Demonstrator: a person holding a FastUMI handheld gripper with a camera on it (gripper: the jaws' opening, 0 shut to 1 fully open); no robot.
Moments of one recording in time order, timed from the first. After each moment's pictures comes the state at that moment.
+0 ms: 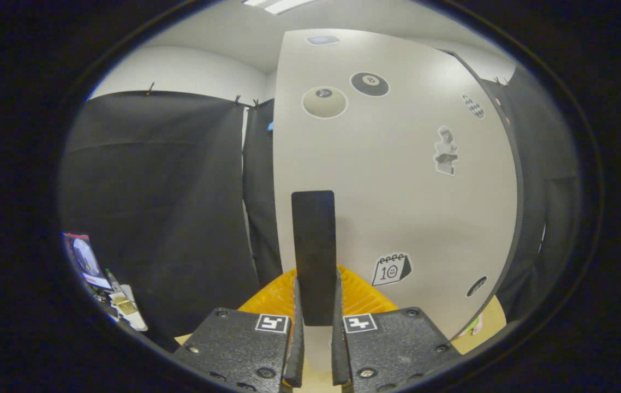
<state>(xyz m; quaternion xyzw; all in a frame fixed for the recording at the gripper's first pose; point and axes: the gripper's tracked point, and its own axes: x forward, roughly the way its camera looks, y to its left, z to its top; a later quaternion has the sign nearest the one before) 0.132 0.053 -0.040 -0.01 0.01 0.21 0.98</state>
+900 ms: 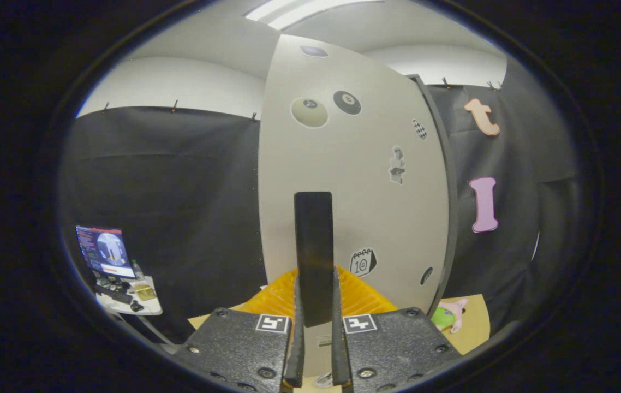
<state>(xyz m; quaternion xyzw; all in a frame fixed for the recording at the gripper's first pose) 0.028 -0.058 -0.040 -0.01 -0.02 0.24 0.97</state>
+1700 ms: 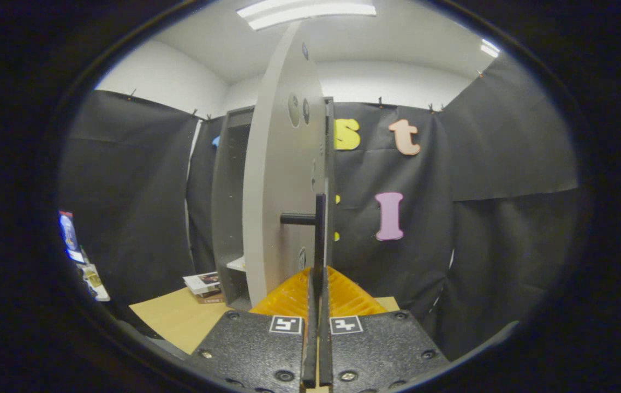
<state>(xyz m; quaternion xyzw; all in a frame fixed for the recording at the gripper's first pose) 0.001 -0.228 -0.034 -0.03 -0.04 0.01 1.00</state>
